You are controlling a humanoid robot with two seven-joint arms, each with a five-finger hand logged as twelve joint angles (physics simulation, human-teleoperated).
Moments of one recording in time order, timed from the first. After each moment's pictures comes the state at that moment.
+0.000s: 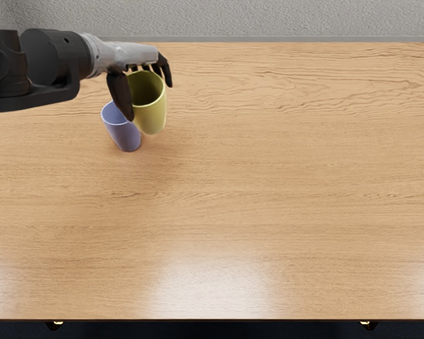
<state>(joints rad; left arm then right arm) -1.38 0.64 -0.37 -1.55 1.13 -0.43 0.61 -0.09 0.00 0.13 0.18 -0.20 -0.06 -0.02</state>
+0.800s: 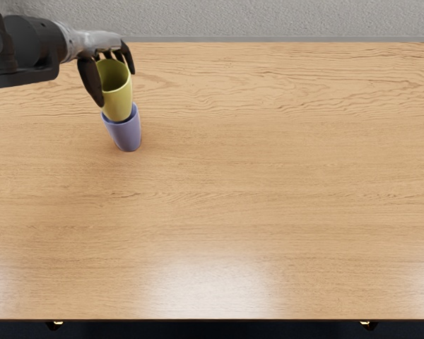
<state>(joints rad) -1.37 0.61 -0.36 -1.34 1.16 -0.45 0.61 -0.09 0.00 0.13 0.18 -0.20 -0.06 -0.02</state>
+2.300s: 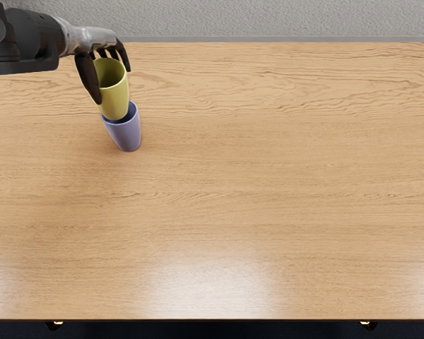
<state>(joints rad) -1.39 0.57 -0.36 -1.22 1.12 -0.47 0.61 -0.09 0.00 0.13 0.18 -0.20 -0.06 -0.02</state>
